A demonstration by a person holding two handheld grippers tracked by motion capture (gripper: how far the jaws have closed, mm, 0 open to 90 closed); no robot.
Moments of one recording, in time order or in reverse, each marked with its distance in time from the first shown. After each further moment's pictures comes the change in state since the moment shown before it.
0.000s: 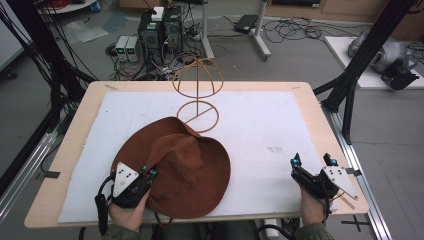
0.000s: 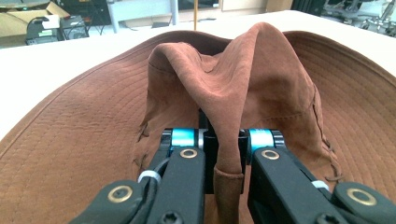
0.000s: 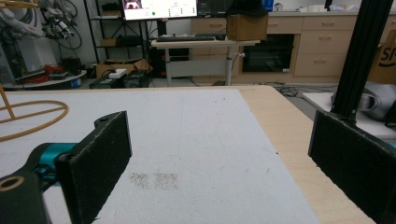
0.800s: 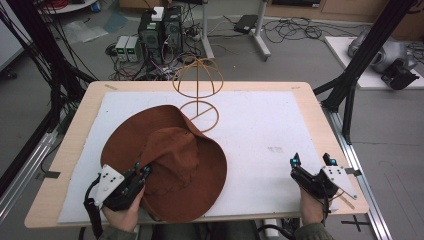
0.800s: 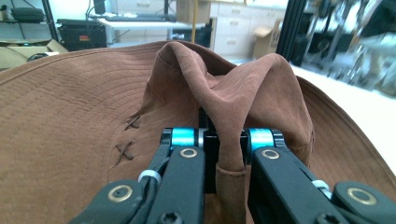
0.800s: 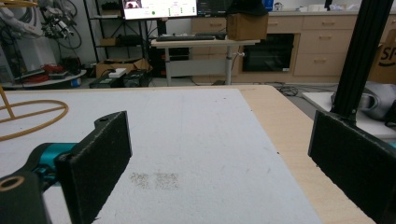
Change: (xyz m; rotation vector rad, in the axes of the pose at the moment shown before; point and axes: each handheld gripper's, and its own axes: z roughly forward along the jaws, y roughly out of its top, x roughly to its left) left arm 0.007 0.011 -0.021 -0.191 -0.042 -0.071; right arm 0.001 0.000 0.001 0.007 0.001 0.002
